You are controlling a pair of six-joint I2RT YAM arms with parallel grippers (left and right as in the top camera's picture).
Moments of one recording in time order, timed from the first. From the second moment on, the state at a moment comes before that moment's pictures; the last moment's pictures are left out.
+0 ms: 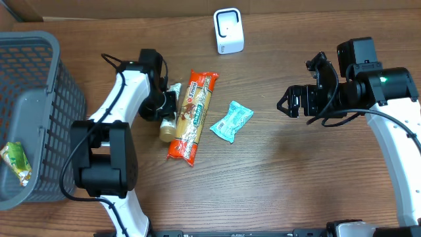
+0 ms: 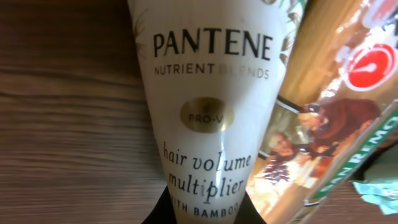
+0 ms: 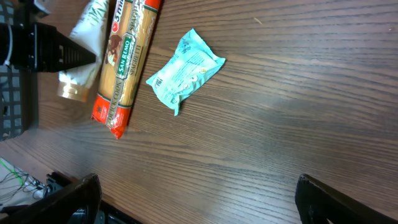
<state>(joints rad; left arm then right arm) -0.09 1.99 1.46 -1.04 0.15 -0.23 0.11 1.49 1.48 -1.25 -0.46 0.08</state>
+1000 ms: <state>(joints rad) -0.18 1.96 1.62 -1.29 0.10 -0.24 0.11 1.49 1.48 -1.26 -0.46 0.07</state>
